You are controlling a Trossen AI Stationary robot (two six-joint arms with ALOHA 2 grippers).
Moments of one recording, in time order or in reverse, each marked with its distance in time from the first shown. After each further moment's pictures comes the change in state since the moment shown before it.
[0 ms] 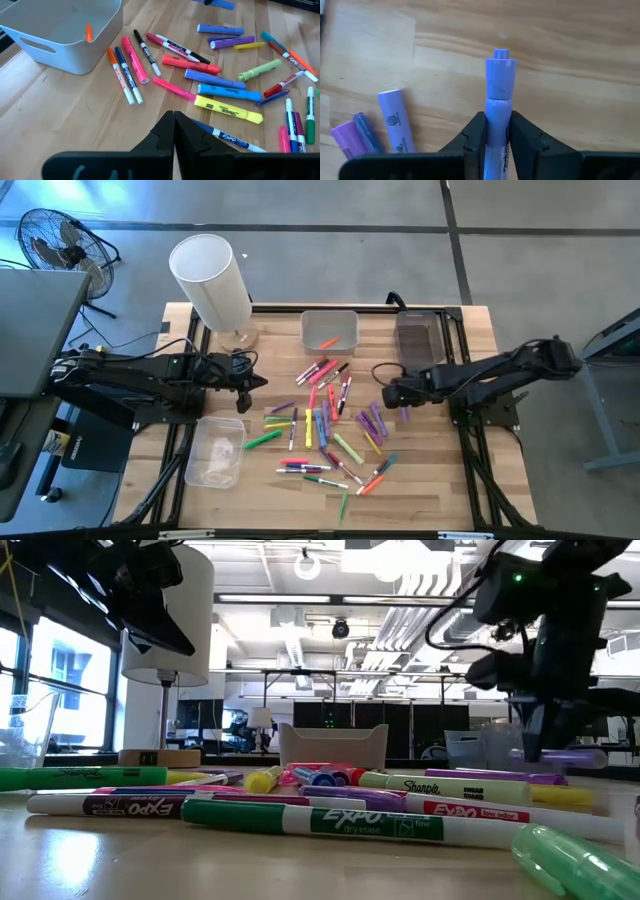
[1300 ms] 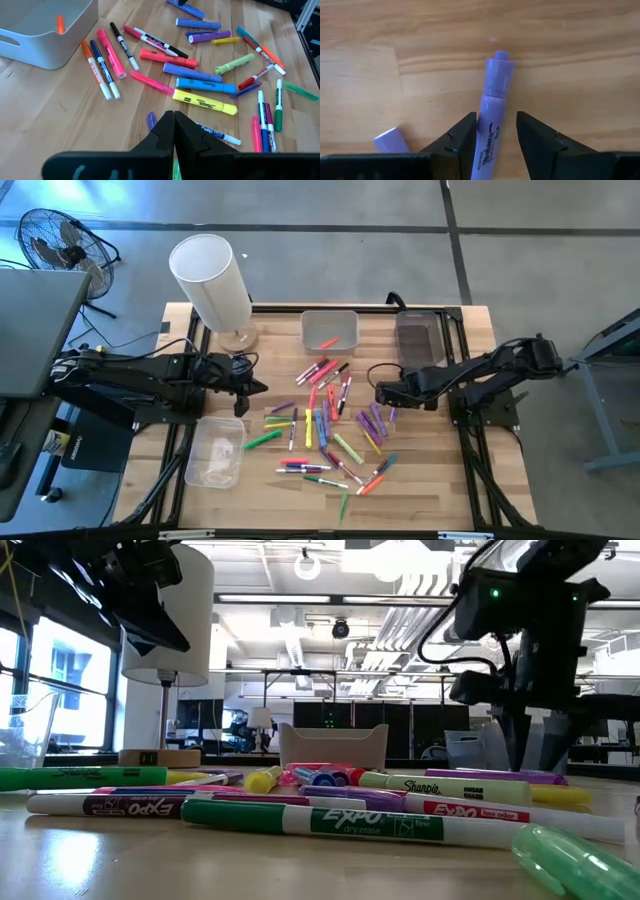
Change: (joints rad) left arm 0.000 0.000 0.000 0.001 0.112 -0.019; right arm 0.002 0.190 0.066 0.010 0.044 0.270
